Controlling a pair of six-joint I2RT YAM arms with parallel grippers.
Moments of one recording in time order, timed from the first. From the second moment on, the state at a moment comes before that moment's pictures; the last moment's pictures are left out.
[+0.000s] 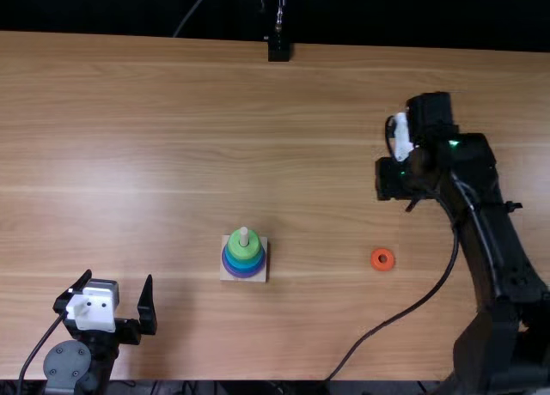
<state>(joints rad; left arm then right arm) -0.07 0.02 0.11 -0.40 0.03 -0.05 0.12 1.84 1.58 -1.03 -0.01 0.00</state>
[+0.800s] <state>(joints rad) -0.07 0.02 0.11 -0.40 0.03 -0.05 0.57 1.75 1.70 -1.14 -0.01 -0.04</state>
